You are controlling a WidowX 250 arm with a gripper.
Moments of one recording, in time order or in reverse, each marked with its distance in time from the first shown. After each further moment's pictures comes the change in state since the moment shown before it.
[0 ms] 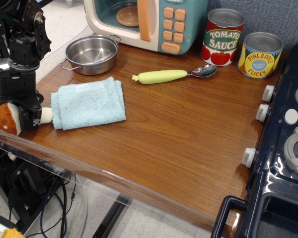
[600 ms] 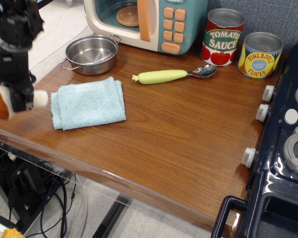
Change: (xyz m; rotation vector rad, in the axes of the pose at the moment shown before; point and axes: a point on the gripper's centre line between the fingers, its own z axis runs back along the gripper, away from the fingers) arm 0.005 -0.010 0.042 -0.083 0.032 -0.009
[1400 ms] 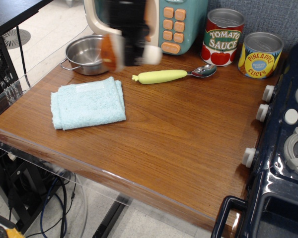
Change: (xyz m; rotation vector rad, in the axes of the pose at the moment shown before) arm -0.155 0.080 0.112 -0.104 0.170 -0.354
